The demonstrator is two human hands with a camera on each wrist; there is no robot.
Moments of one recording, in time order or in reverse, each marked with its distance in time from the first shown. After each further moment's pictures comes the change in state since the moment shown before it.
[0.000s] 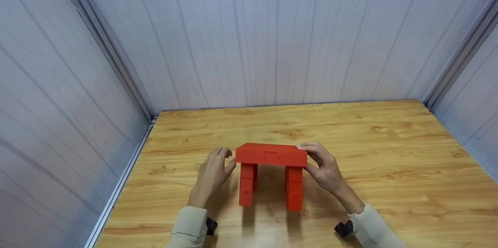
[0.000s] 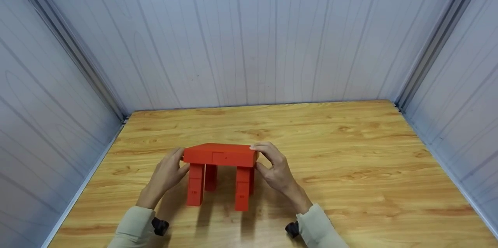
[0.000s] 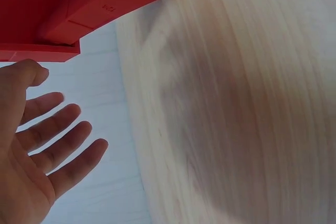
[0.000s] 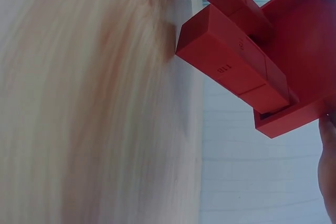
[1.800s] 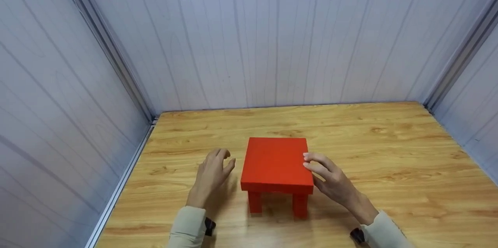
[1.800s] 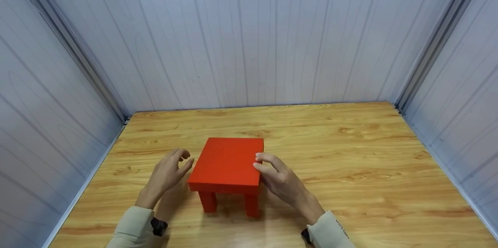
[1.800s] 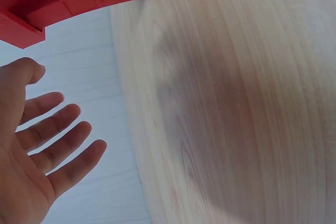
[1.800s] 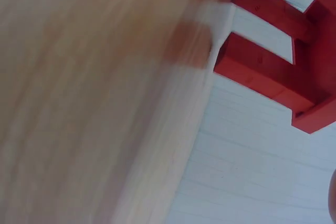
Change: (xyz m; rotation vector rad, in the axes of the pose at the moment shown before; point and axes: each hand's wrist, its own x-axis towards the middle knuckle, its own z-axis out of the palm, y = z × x) left_hand 0.000 -0.005 -0.004 -0.022 -0.008 -0.020; right_hand -0.024 0.003 -0.022 -0.575 -0.176 -0.380
